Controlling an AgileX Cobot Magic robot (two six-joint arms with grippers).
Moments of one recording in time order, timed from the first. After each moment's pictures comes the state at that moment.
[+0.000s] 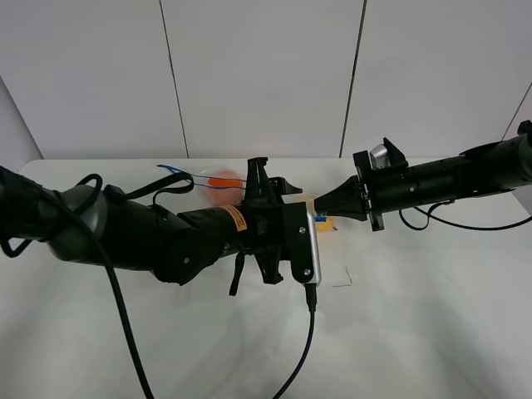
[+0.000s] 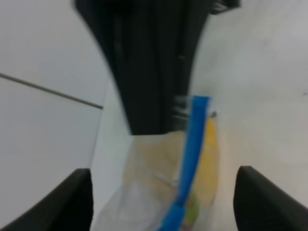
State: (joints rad) left arm -0.82 1.87 -0.90 -0.08 -0.60 1.13; right arm 0.01 2.03 -1.11 1.41 1.20 -0.93
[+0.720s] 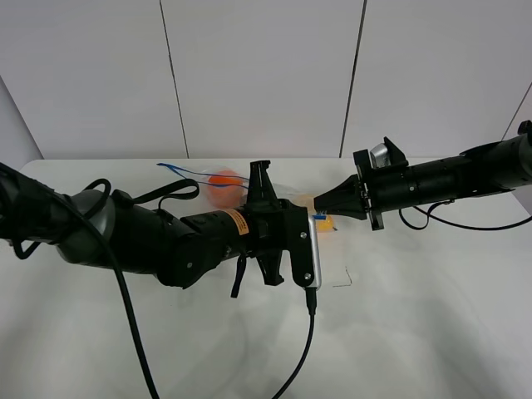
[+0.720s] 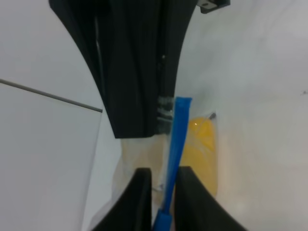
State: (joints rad) left arm -0.82 1.88 -0.90 -0.08 -0.63 1.15; right arm 0.01 2.03 -1.11 1.41 1.20 -0.93
